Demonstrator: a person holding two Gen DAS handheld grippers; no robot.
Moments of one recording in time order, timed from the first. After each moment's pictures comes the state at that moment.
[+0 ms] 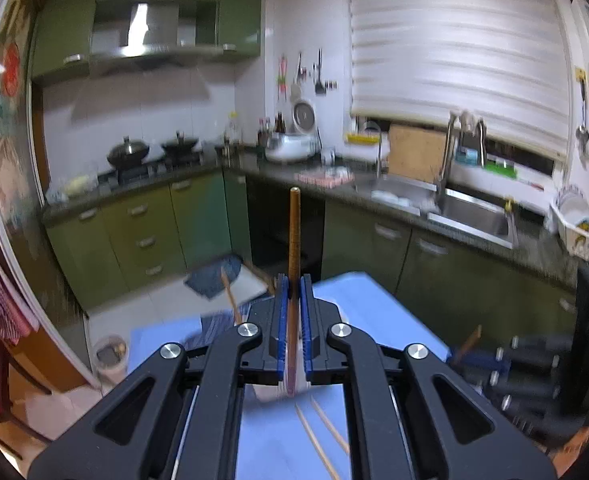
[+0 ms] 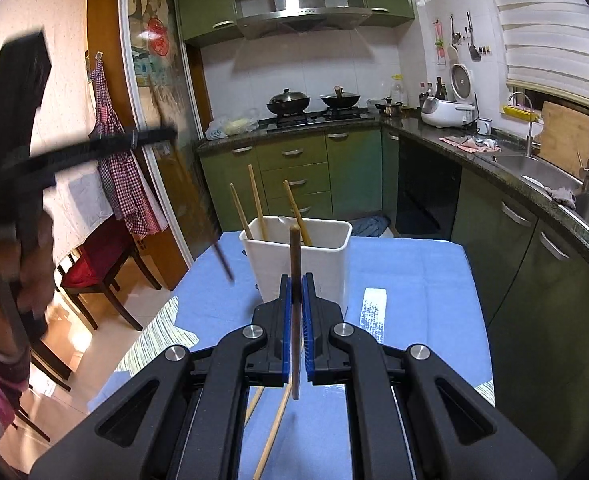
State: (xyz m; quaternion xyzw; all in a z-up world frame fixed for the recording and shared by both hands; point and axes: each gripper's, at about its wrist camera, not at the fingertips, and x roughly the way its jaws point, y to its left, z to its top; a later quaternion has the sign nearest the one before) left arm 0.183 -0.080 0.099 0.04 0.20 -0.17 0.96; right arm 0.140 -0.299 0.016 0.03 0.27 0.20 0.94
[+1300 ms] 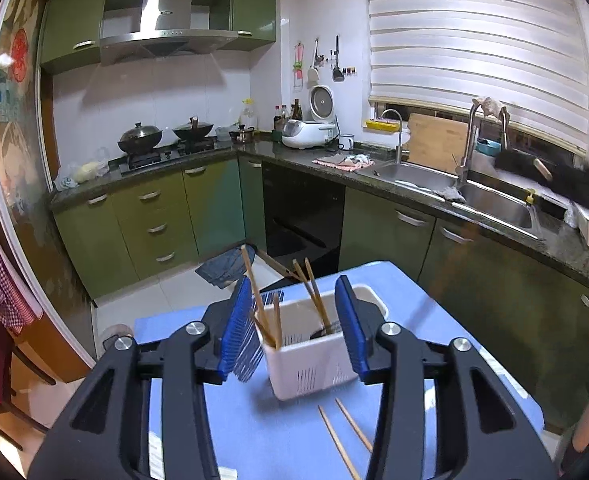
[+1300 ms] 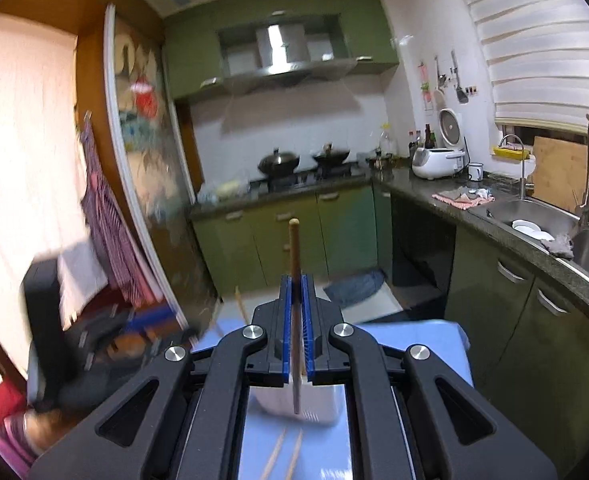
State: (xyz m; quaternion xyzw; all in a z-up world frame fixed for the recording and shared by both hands) left arm 0.211 -0.066 0.048 0.04 0.23 -0.14 0.96; right arm 0.212 -0.303 0.122 0.08 0.17 0.18 0.97
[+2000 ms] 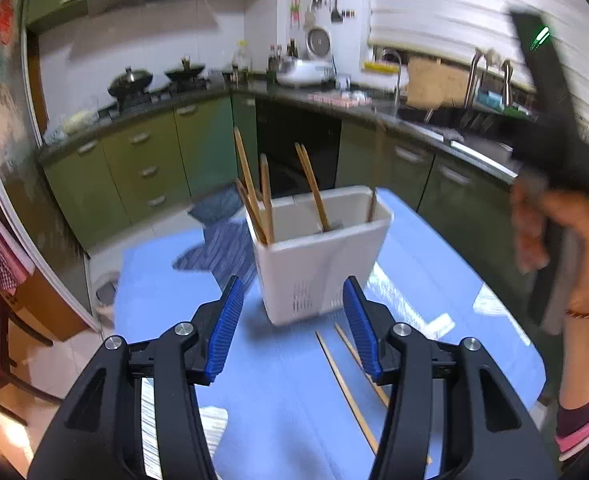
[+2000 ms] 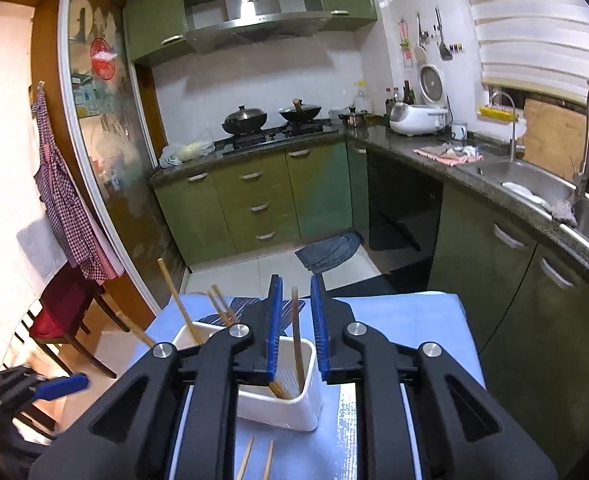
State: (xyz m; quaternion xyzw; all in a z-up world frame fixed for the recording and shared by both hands) left arm 0.207 -0.060 -0.017 0.05 0.35 -0.15 0.92; right arm 0.308 -0.284 0.044 0.06 0.25 0.13 0.96
